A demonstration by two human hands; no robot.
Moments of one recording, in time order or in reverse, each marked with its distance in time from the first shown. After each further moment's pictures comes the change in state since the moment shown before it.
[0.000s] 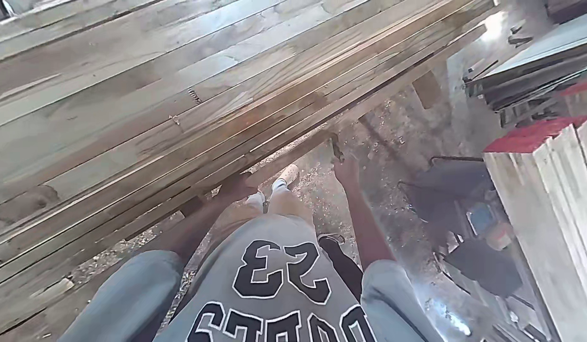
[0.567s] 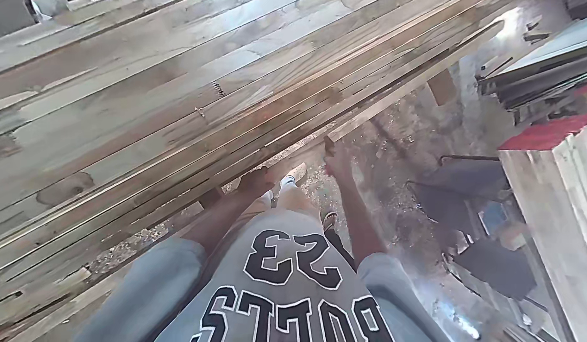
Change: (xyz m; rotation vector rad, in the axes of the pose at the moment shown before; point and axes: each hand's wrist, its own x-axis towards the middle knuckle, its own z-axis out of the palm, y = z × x) left_hand -0.023 0.021 0.004 0.092 0.061 -0.060; right_hand -0.027 -0.068 0.039 0.031 -0.219 0.147
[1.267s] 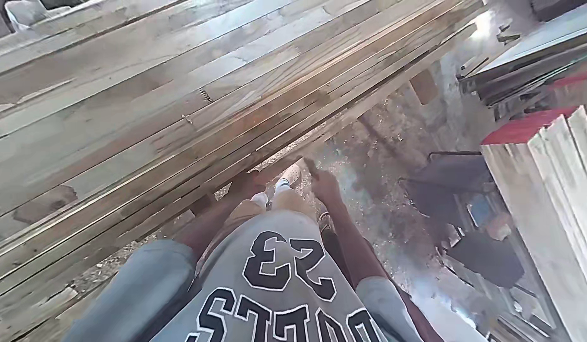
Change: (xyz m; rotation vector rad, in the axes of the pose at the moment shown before) left_hand 0.015 -0.014 -0.004 -0.034 -0.057 0.060; right_hand -0.056 0.016 0.015 -0.242 -0.126 -0.062
